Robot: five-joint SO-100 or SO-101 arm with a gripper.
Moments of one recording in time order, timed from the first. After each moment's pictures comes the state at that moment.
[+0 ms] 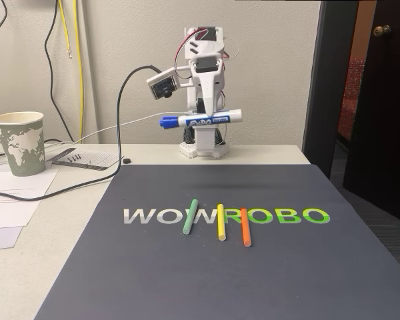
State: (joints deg) arm -12.3 146.6 127.6 55.1 6.8
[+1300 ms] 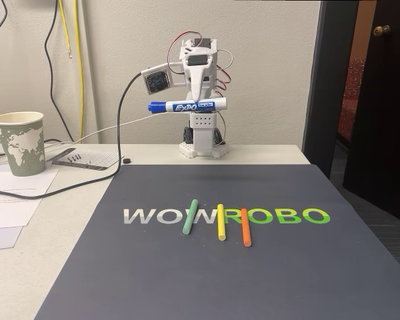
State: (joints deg) arm -8.0 169.3 139.0 56.2 4.8
